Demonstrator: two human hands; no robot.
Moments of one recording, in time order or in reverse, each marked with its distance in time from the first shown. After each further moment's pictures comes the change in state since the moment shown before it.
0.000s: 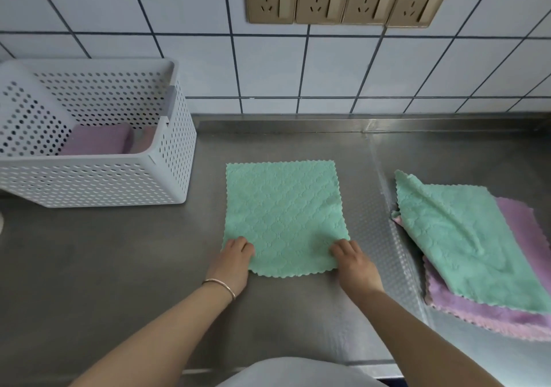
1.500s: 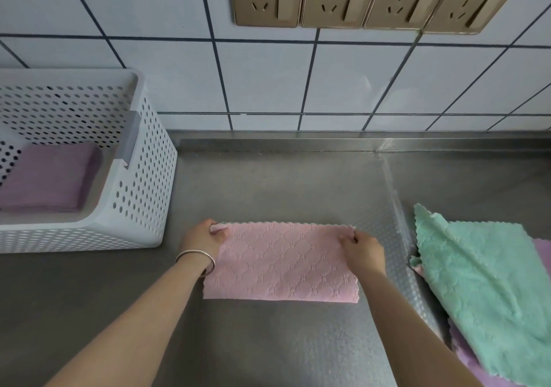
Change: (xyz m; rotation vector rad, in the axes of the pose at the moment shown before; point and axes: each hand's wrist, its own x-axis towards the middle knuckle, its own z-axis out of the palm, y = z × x) left_hand 0.134 -0.058 -0.046 -0.417 -0.002 -0.701; right_hand 0.141 0.023 -0.020 0.576 -0.143 0.783
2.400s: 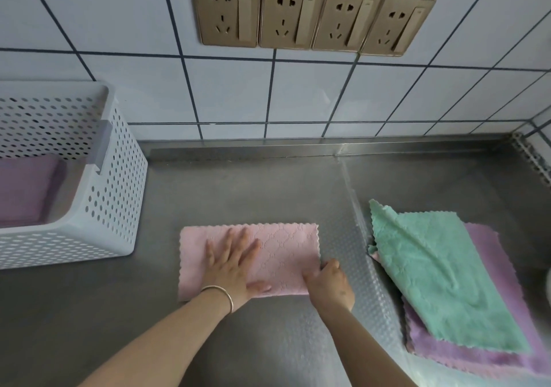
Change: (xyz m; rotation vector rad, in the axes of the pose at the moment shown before) left_hand -0.069 0.025 0.069 0.734 -0.205 0.606; right_hand -0.065 0.031 0.015 -0.180 0.029 0.151
